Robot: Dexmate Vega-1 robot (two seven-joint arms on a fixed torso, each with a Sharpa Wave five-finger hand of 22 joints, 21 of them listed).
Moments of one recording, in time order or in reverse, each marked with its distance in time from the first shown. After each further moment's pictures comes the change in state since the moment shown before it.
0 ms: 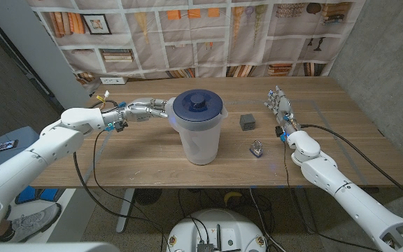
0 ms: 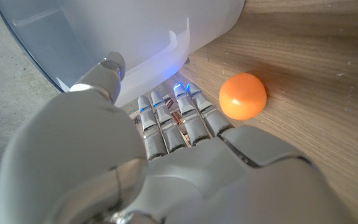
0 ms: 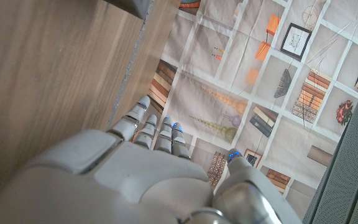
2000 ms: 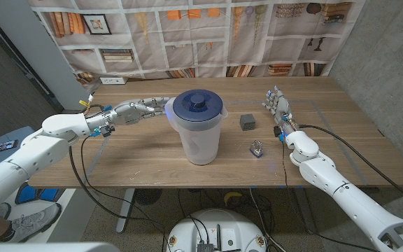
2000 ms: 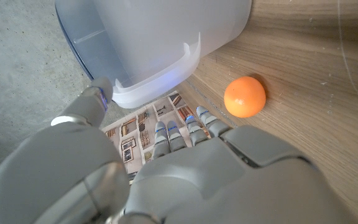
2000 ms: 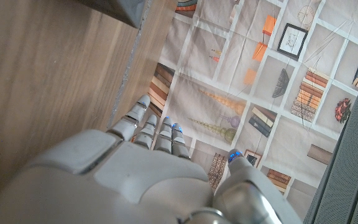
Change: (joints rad) left arm 0.120 0.051 -0.105 -0.021 -0.099 -0.052 -0.064; left_hand -0.361 -0.028 0.224 -0.030 0.027 -0.487 0.076 -0.009 0.000 -0.527 0.045 -0.028 0.008 -0.515 0.017 -0.014 0.000 -0.345 0.037 -0.033 -0.005; right arm 0.000 0.009 -0.005 -0.009 0.013 -0.001 0.004; right_hand 0.000 0.000 -0.010 -0.001 -0.004 -0.004 0.004 -0.004 0.000 0.000 0.000 -0.007 0.000 0.000 0.000 -0.004 0.022 -0.011 -0.011 0.033 -0.005
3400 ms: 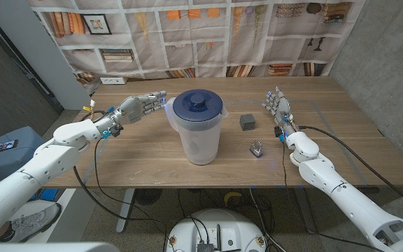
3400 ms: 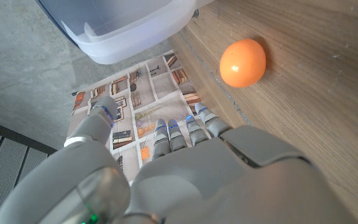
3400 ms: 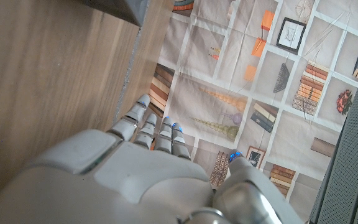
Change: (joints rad) left arm 0.079 -0.064 -0.045 -0.048 -0.023 0.018 0.247; left_hand -0.214 0.092 0.000 0.000 -0.015 0.036 0.014 0.007 0.000 -0.001 0.017 0.003 -0.005 -0.005 -0.001 -0.001 0.000 0.048 -0.002 0.006 -0.003; right arm 0.021 0.027 0.002 0.079 0.035 0.051 0.057; right_hand 0.009 -0.009 -0.003 0.003 0.000 0.009 0.002 0.000 0.000 0.000 0.000 0.000 0.000 0.009 0.009 0.000 0.018 -0.009 0.009 0.029 0.000
